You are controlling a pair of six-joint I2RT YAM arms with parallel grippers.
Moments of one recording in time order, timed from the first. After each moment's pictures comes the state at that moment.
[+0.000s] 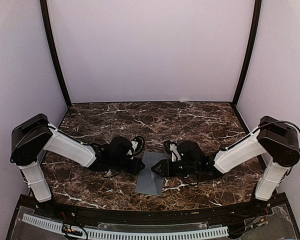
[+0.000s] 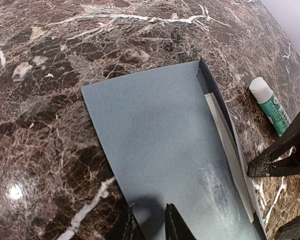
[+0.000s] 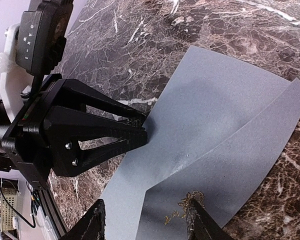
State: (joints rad) left arm -0.93 1.79 0.78 0.22 0.02 -0.50; right arm 1.03 1.73 0.66 0.48 -0.14 0.79
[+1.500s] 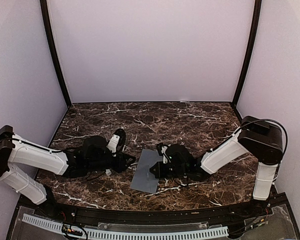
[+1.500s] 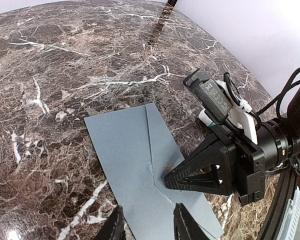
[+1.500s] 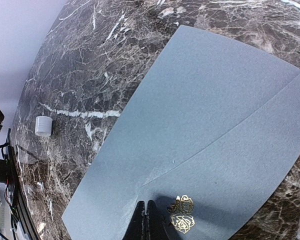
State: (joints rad) left arm -0.93 1.41 0.52 0.39 -0.02 -0.43; right arm 1.06 1.91 0.79 0.48 -0.04 0.77
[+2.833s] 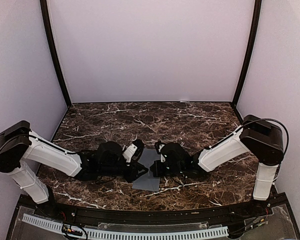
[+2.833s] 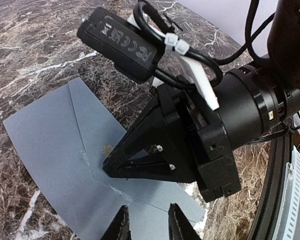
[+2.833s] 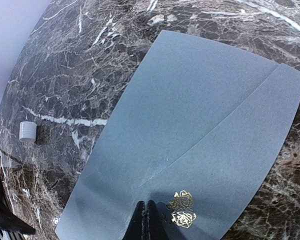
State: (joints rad) left arm -1.02 1.56 0.60 0.41 0.09 -0.33; right arm 1.07 1.91 0.86 0.33 0.04 0.73
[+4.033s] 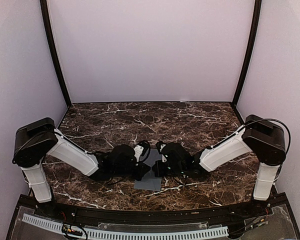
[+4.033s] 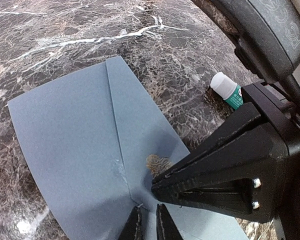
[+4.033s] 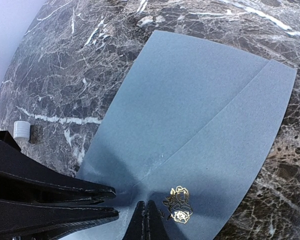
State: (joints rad) left arm -1.03 1.82 0.73 0.45 -0.06 -0.42; right arm 1.07 1.89 0.86 0.29 0.07 0.73
